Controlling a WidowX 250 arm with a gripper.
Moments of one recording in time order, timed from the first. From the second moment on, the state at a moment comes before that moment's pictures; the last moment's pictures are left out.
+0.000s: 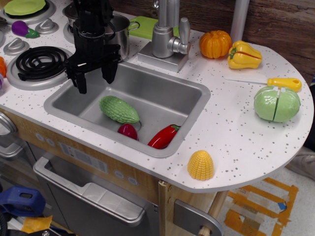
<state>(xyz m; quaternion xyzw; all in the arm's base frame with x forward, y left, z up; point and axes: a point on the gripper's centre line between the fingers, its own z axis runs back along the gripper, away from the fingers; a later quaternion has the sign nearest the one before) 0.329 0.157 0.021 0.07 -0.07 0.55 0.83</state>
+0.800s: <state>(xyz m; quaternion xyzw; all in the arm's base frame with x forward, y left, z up) 0.338 0.151 0.010 0.06 -0.08 0.56 0.82</state>
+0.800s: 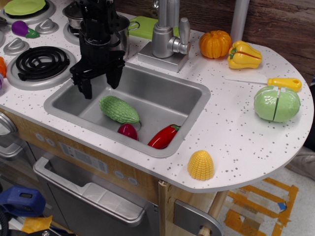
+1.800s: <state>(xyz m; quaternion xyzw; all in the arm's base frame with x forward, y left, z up) 0.355 0.125 -0.039 -0.02 -0.08 0.58 0.81</state>
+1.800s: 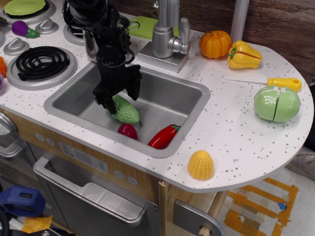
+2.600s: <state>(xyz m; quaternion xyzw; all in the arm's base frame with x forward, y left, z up) 0.351 0.135 -0.066 -0.04 -0.07 0.58 0.81</state>
